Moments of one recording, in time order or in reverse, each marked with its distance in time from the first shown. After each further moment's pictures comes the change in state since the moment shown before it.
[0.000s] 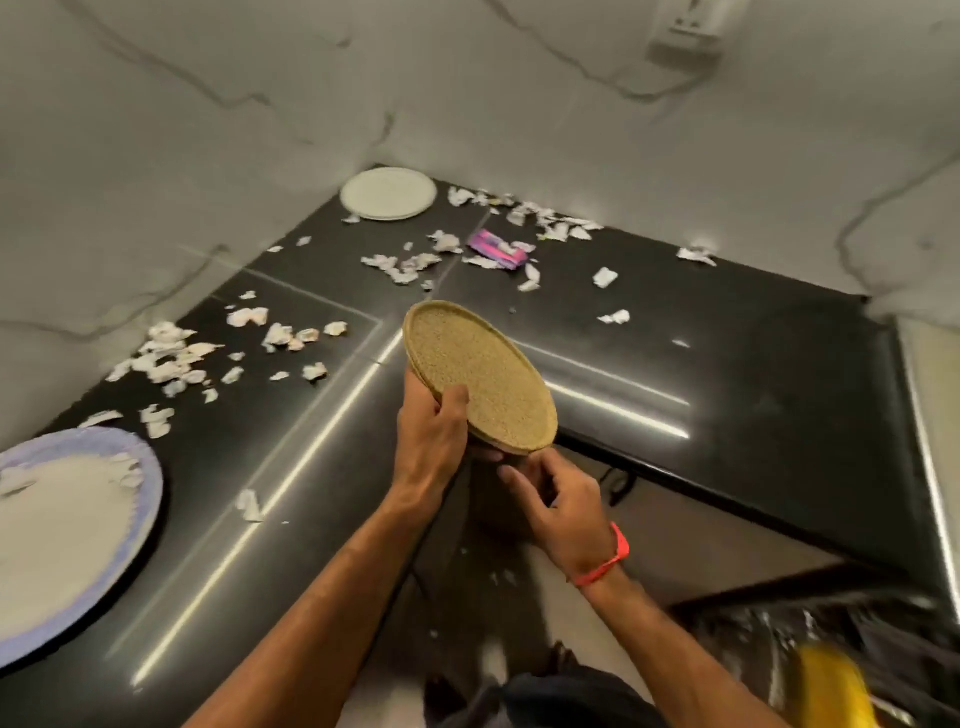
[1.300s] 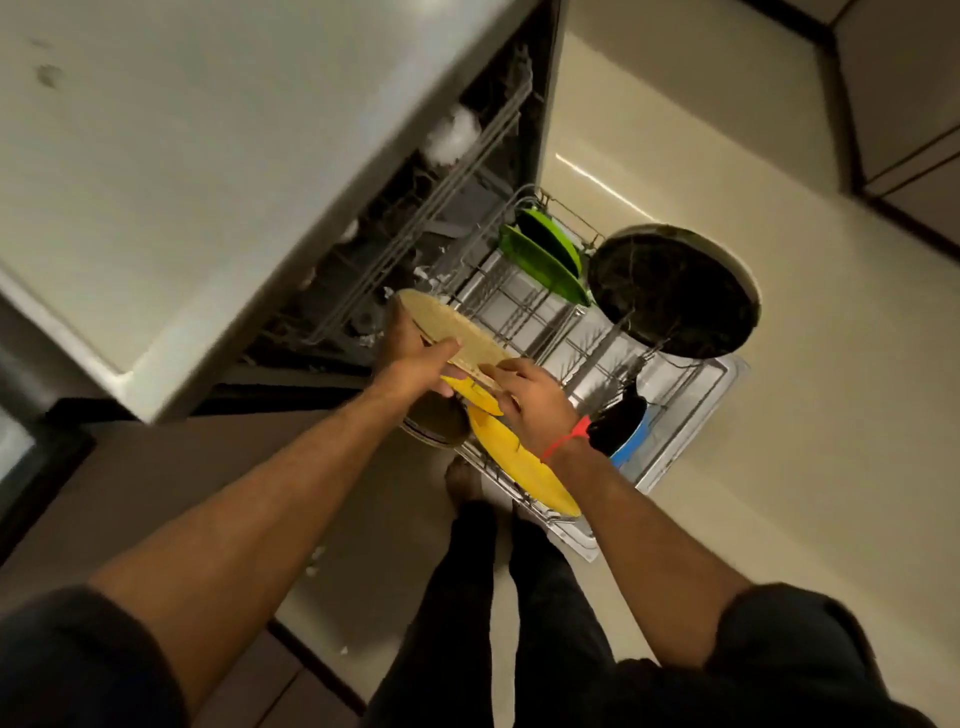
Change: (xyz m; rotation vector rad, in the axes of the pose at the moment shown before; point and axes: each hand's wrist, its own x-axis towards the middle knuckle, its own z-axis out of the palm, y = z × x) left_hand -0.344 -0.339 0.649 1.011 -1.282 -0.252; right_hand -0.420 0.510 -0.339 -0.258 0.666 0.799
